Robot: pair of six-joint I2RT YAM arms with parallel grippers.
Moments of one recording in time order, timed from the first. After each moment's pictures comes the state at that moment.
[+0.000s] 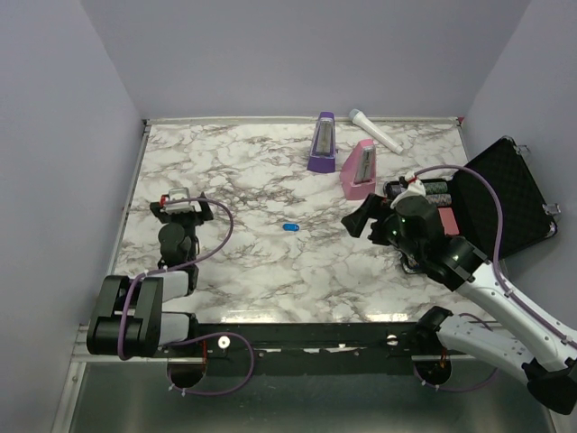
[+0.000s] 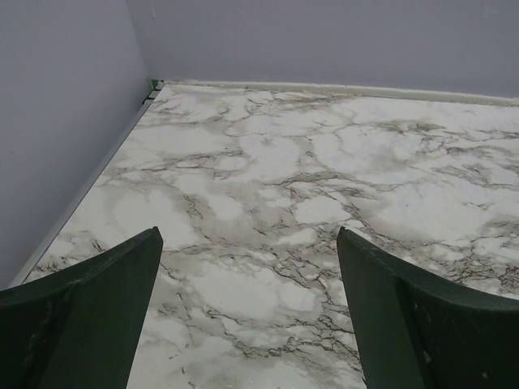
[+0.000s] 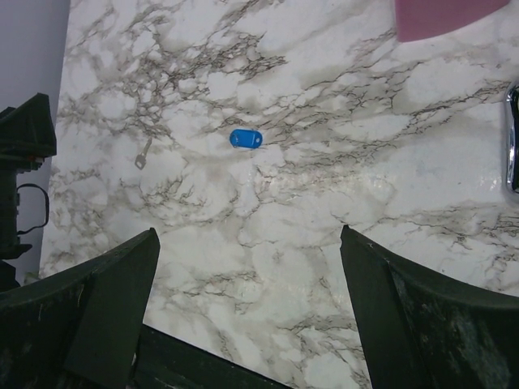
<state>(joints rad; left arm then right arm) -0.05 1.28 0.18 1.18 -0.18 0.00 0.71 0.86 0.85 -0.48 0.22 0.73</state>
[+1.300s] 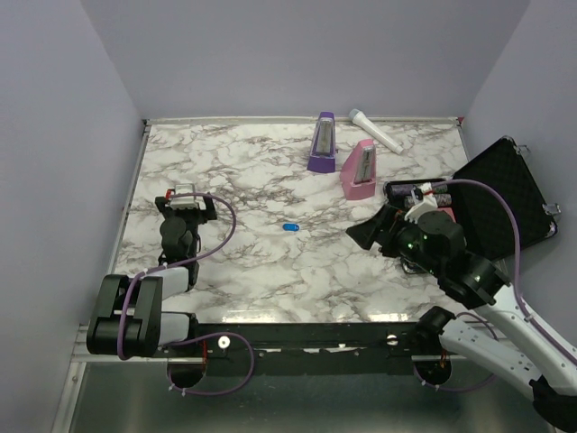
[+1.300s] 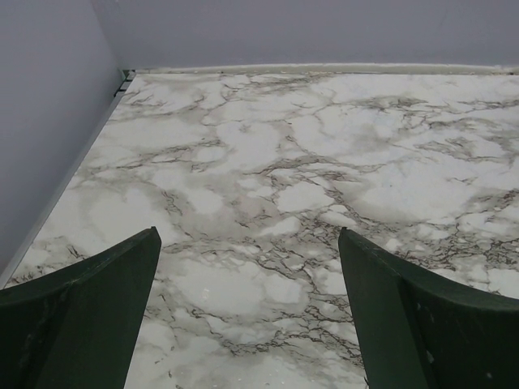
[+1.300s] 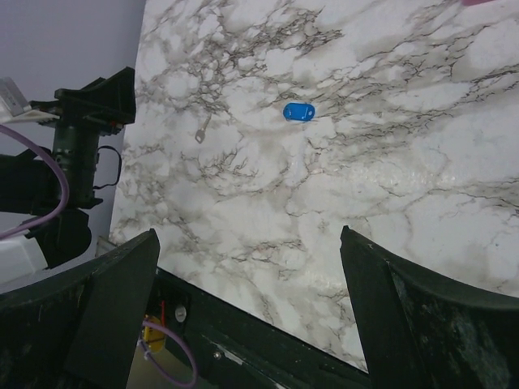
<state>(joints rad) -0.06 1.28 0.22 1.09 -0.12 0.02 0.71 0.66 0.78 -0.52 0.10 0.81</state>
